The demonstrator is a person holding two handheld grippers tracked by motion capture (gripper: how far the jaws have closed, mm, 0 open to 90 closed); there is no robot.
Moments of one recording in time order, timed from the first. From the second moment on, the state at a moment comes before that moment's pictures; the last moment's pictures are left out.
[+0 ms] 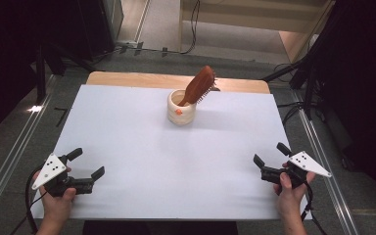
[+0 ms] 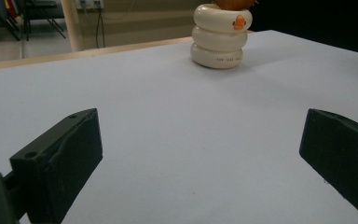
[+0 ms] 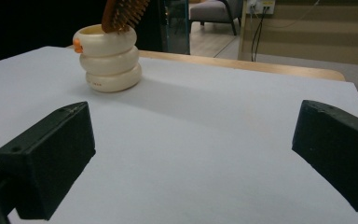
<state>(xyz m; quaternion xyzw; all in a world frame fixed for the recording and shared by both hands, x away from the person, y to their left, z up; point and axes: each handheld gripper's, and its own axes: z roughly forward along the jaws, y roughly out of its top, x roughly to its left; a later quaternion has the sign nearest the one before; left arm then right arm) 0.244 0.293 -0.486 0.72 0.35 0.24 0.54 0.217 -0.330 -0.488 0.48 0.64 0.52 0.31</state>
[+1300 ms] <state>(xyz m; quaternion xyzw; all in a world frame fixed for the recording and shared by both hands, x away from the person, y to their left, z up) 0.244 0.298 -0.485 0.71 0.36 0.24 0.56 0.197 -0.352 -0.517 0.50 0.62 0.52 0.31</state>
